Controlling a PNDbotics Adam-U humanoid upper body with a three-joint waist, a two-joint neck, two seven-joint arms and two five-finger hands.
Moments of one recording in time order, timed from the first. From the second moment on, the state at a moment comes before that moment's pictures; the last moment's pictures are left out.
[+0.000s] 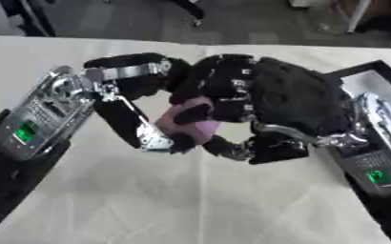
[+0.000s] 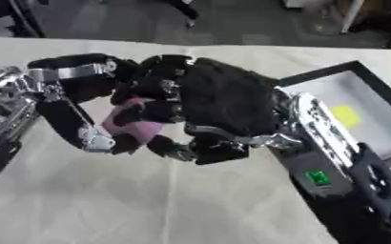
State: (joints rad) left arm -0.71 0.48 -0.48 -1.77 0.24 0.04 -0.74; right arm -0.59 -0.35 0.48 -2.02 0.81 -0.54 0.27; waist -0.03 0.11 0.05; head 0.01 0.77
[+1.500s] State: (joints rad) left arm -0.71 0.47 -0.46 -1.75 0.19 -0.06 -0.82; right arm -0.58 -0.35 0.49 -2.02 0.83 -0.54 0.18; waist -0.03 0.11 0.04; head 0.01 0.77
